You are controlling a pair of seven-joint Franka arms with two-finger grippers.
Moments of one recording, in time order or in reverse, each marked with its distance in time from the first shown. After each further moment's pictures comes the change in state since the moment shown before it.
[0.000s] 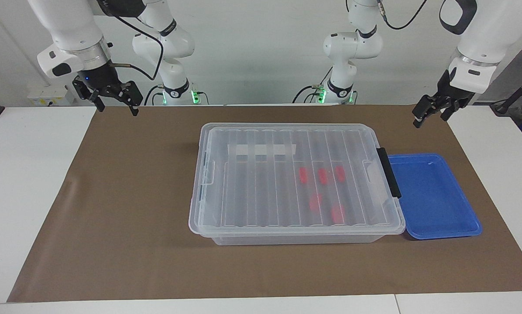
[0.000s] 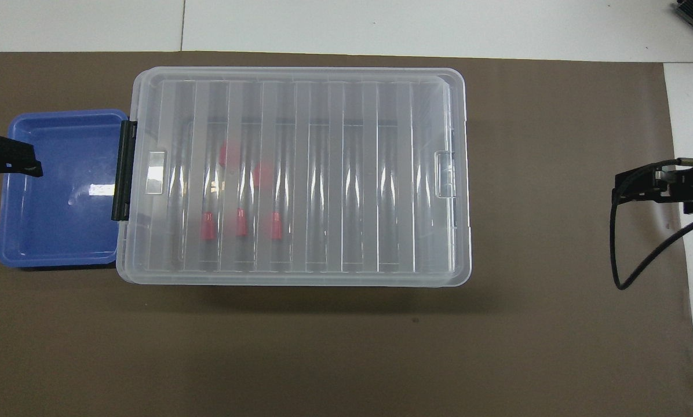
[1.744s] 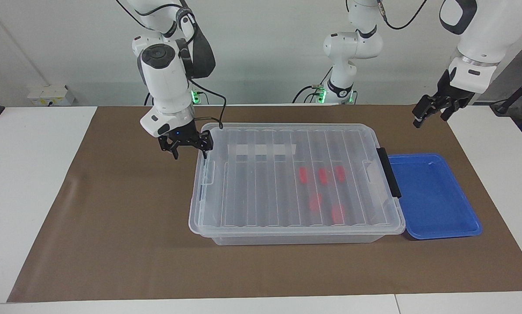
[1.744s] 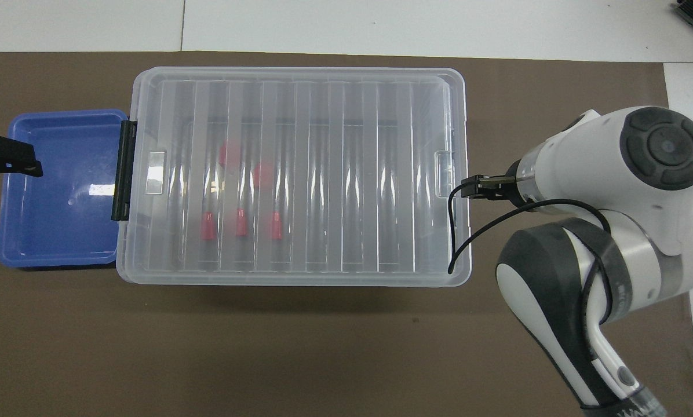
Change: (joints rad) left arm 0.000 0.000 0.000 0.000 0.000 0.000 0.000; right arm 0.249 0.129 0.009 -0.286 0.043 0.510 0.139
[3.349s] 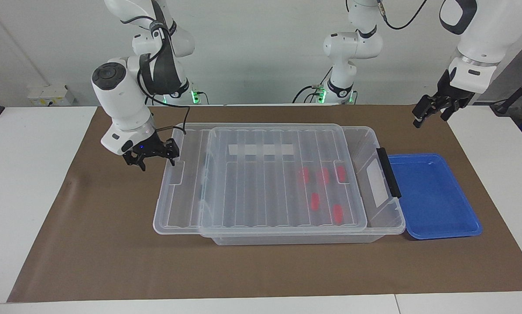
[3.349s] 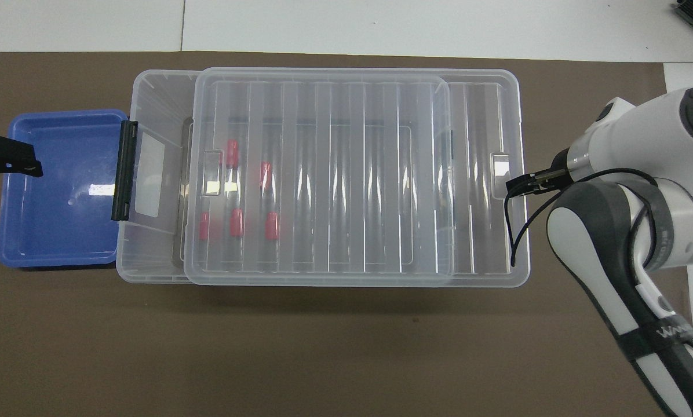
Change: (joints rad) left arm 0.000 0.000 0.000 0.000 0.000 0.000 0.000; right arm -0.183 0.016 -0.014 -0.008 0.012 -0.035 -0.434
